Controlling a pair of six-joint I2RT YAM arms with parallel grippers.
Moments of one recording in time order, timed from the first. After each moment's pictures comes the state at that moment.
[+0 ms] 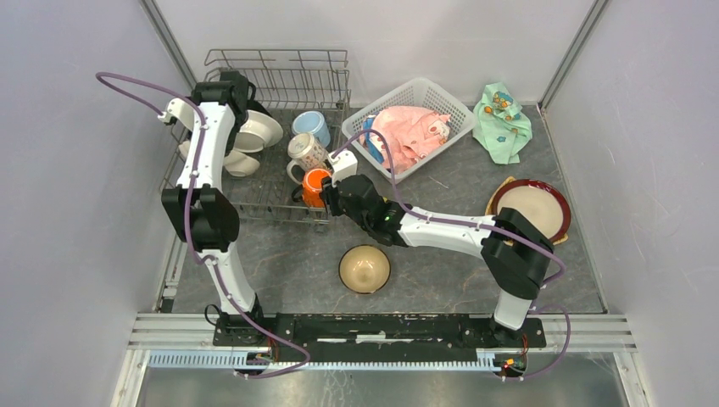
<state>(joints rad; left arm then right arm) -0.01 1.95 2.09 -1.48 -0.80 -1.47 1.03 1.78 1.20 0.25 0.34 0.27</state>
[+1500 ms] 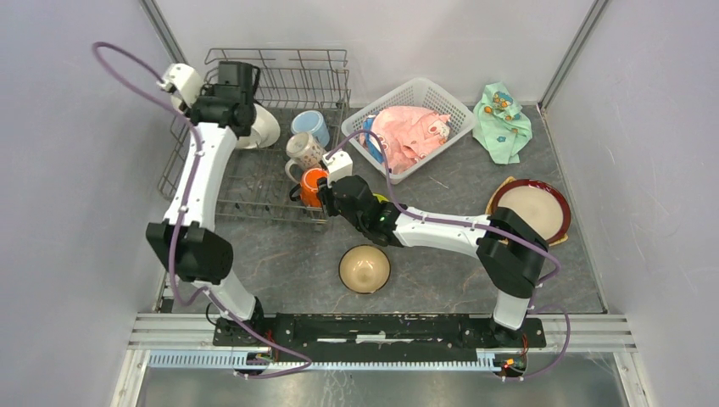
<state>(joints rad) -0.13 1.71 1.85 -1.01 -1.10 -0.91 1.05 1.81 1.24 0.23 0.38 0.26</state>
